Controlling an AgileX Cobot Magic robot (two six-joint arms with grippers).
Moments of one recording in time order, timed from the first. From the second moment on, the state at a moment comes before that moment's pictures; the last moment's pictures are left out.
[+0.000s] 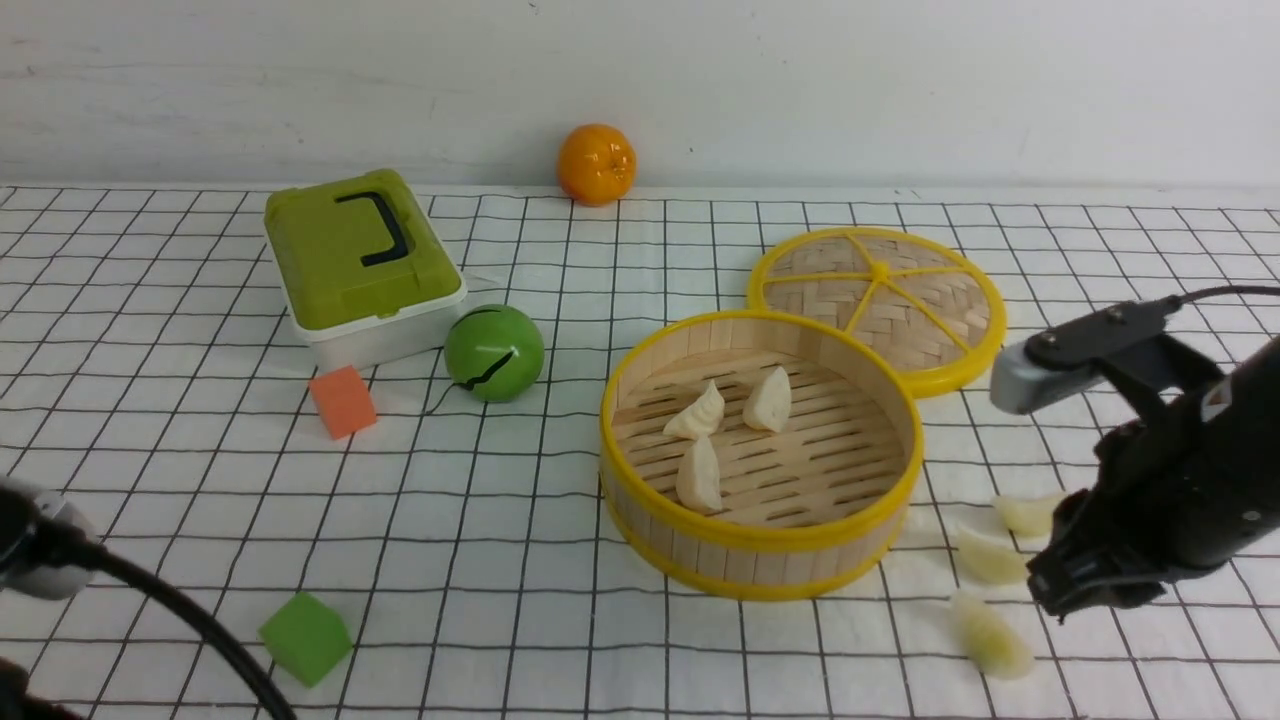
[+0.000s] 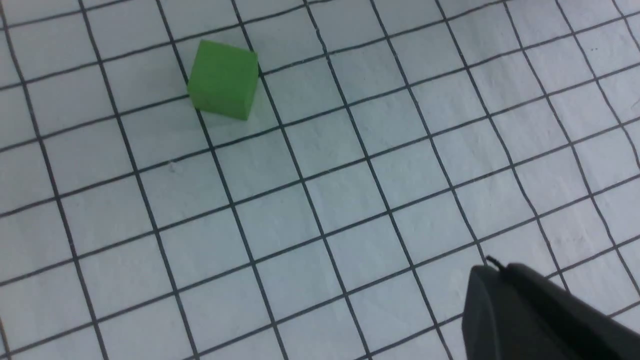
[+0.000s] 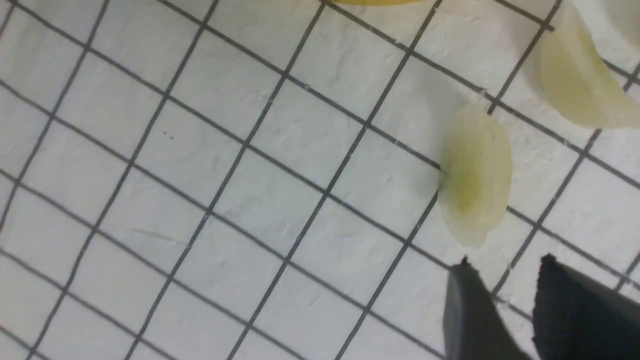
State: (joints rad) right arm 0.23 1.43 -0.99 0.27 0.91 -0.33; left arm -0.67 0.69 -0.67 0.08 0.95 -0.36
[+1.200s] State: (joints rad) right arm 0.43 1.82 -1.49 0.11 0.84 -0.01; left arm -0.67 0.68 -0.66 0.06 1.05 -0.36
